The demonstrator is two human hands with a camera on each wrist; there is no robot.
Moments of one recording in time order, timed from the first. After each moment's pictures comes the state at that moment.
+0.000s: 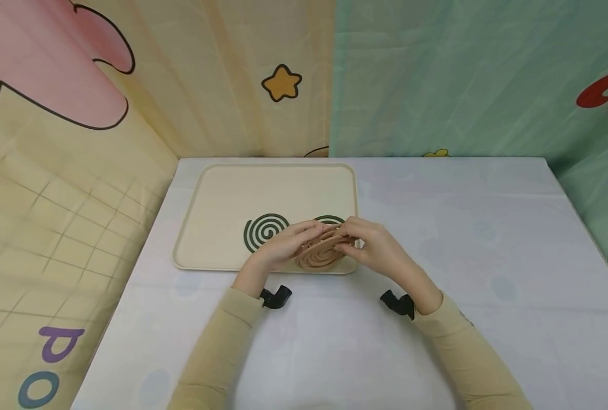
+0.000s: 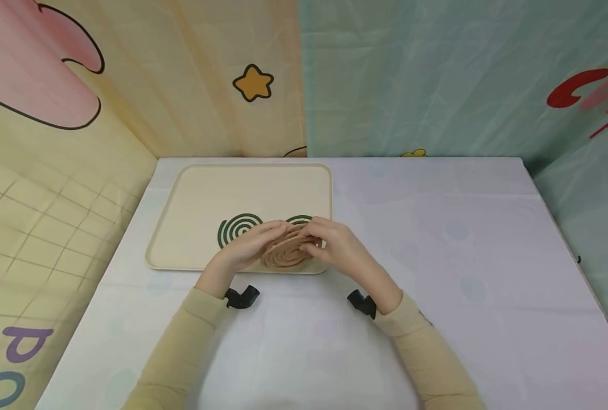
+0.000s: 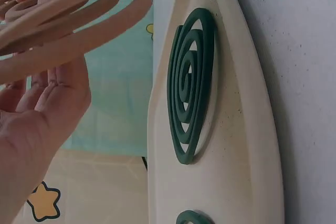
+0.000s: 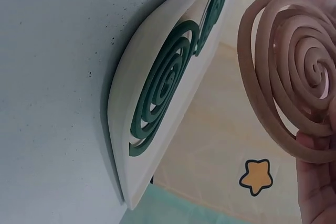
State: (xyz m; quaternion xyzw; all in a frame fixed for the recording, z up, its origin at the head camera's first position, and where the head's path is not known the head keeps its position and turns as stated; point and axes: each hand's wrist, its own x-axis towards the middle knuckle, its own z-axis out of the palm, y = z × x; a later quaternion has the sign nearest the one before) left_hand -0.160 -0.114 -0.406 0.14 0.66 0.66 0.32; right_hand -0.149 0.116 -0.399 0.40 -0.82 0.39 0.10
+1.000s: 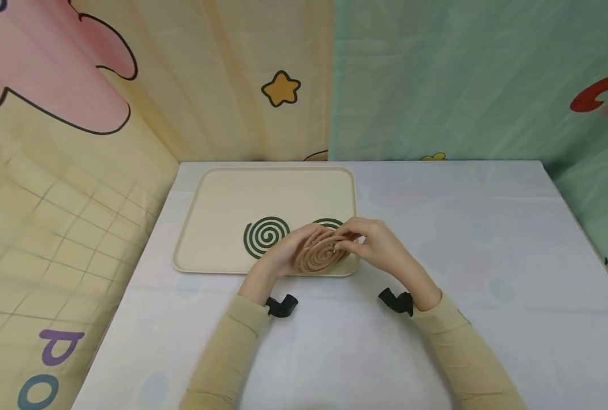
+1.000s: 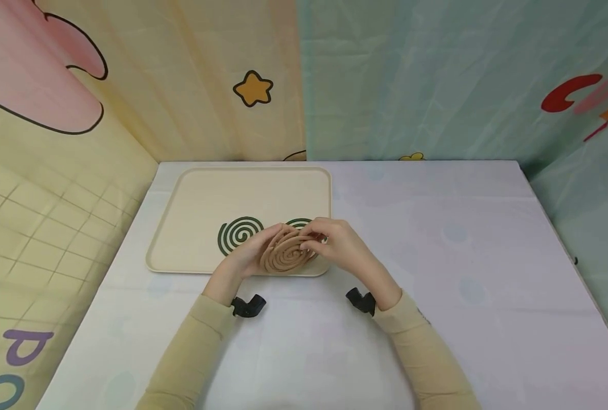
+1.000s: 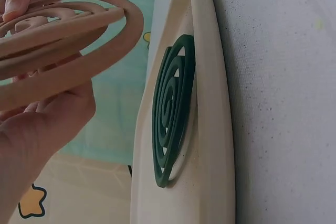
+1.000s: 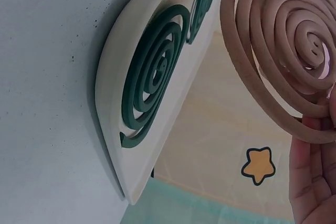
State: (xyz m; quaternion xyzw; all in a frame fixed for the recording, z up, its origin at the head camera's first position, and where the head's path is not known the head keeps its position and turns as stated) left_hand -0.152 -0.105 -0.417 0.09 0.59 0.73 0.33; right_hand -0.153 0.121 -0.392 0.34 -0.84 0.42 0.02
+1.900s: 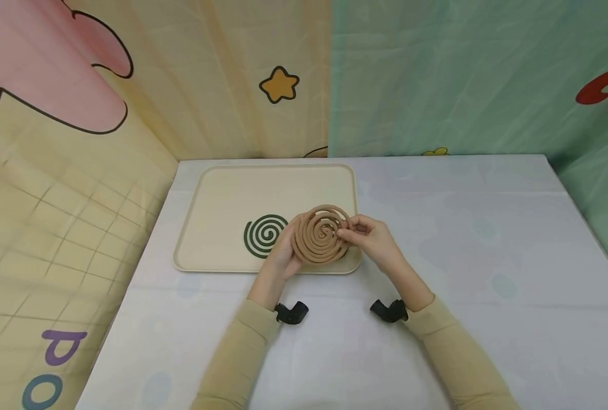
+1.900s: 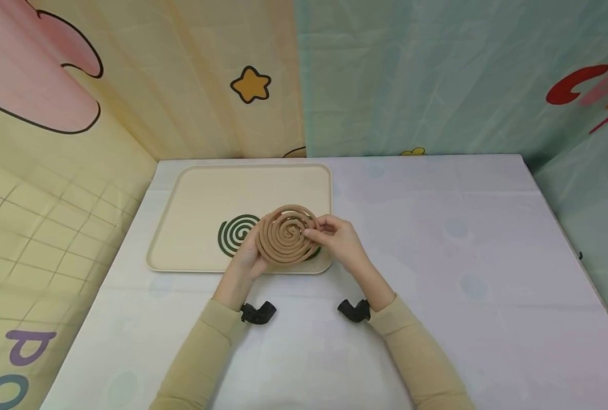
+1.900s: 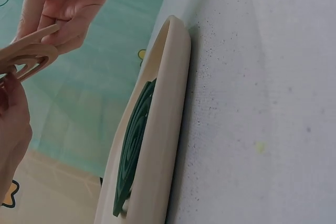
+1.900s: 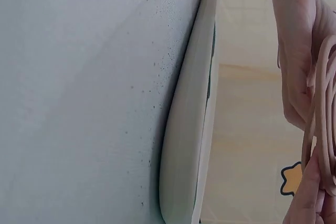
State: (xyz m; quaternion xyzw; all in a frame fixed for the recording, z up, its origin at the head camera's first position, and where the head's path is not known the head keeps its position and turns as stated) left_hand -0.147 -0.094 -0.432 0.05 0.45 0.88 0.16; right_hand -0.159 0.110 -0.419 0.05 -0.72 0.68 -0.15
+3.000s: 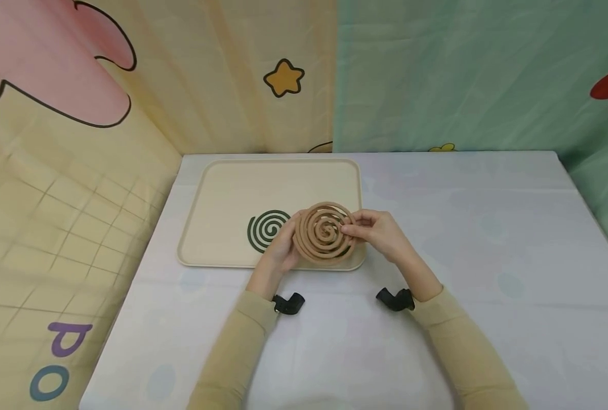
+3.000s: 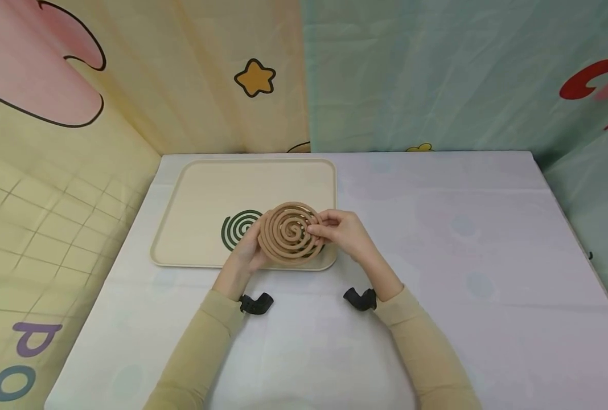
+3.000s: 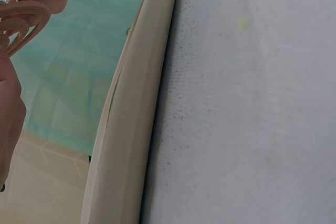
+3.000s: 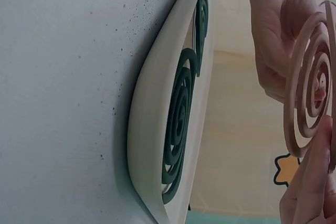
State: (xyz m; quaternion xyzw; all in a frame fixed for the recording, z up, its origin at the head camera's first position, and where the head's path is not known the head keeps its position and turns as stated) left_hand -0.156 -0.108 -0.442 0.07 0.45 0.87 0.19; right_hand -0.170 0.117 -0.410 0.07 -0.76 0.62 -0.19
